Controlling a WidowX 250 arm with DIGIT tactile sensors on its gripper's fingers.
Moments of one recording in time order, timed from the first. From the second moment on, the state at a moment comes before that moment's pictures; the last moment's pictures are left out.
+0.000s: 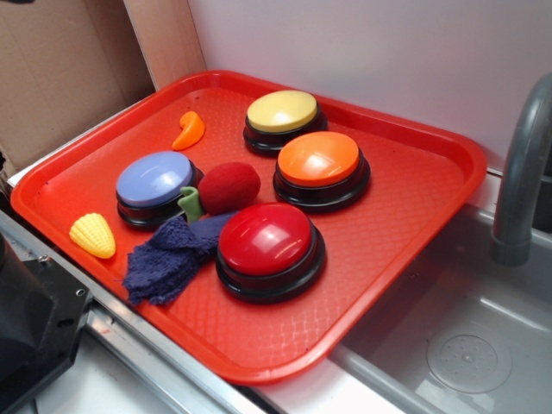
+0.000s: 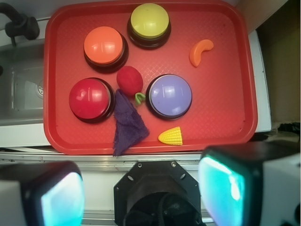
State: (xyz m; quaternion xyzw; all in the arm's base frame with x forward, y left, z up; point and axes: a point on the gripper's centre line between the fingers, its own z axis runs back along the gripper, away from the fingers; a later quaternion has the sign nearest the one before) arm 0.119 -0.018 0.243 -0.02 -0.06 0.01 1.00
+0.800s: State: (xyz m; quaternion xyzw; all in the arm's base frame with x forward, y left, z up) arm 0.145 -0.001 0.218 -0.01 -0.08 0.04 1.00
